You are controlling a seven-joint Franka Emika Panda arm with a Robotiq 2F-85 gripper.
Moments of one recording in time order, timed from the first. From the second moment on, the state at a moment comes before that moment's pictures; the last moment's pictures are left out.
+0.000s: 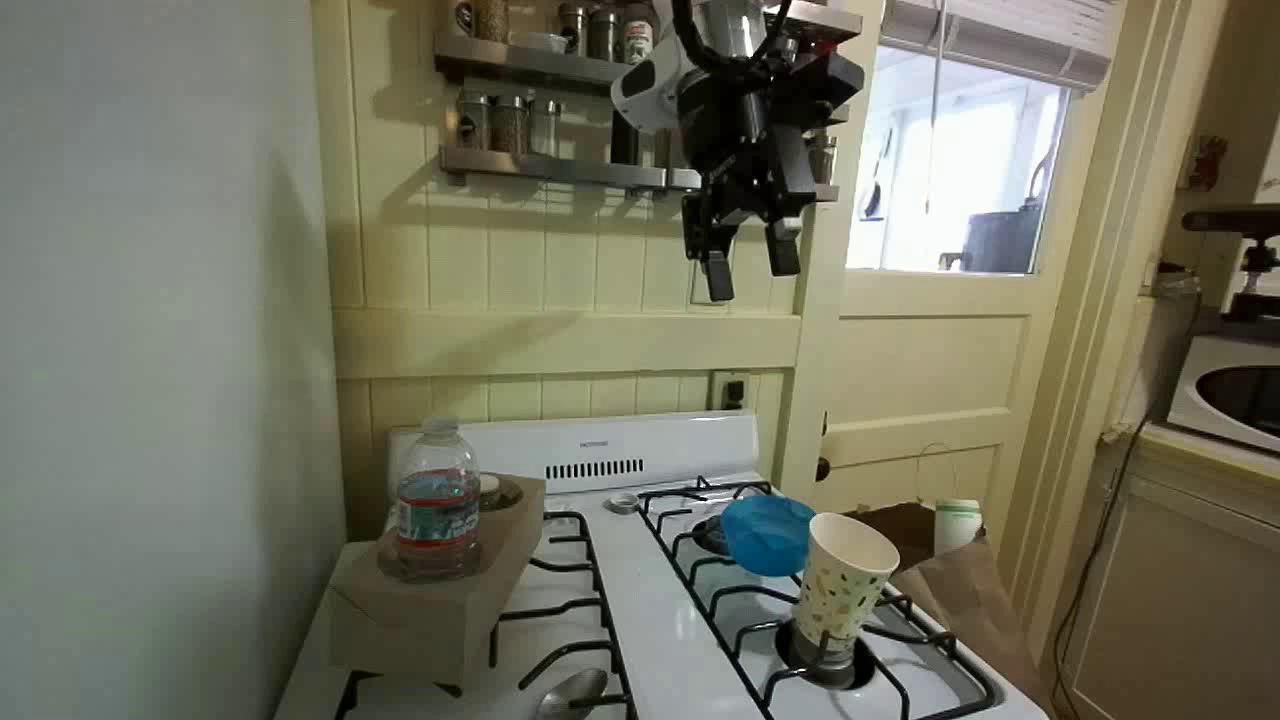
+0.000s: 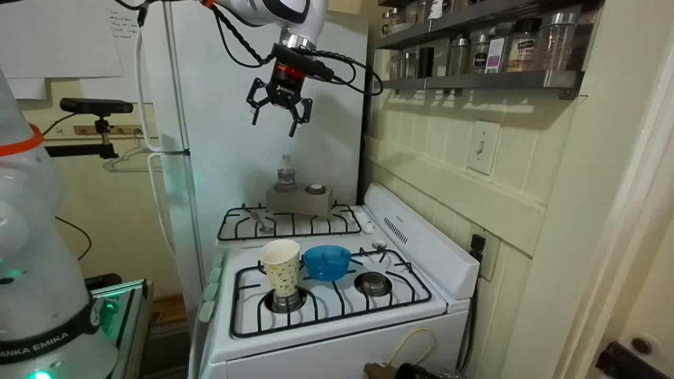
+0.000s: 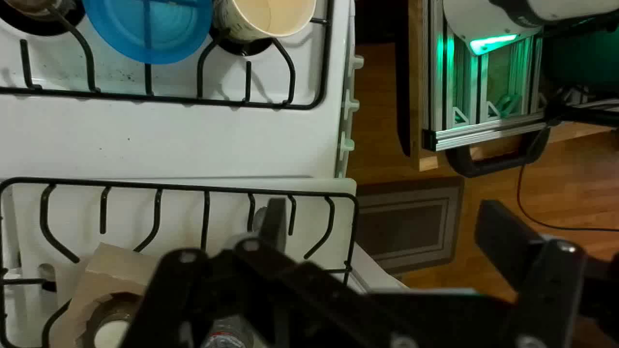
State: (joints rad) arm 0.14 -0.10 0.15 -1.81 0.05 1.38 -1.18
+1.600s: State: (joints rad) arm 0.14 -0.10 0.15 -1.81 0.05 1.38 -1.18
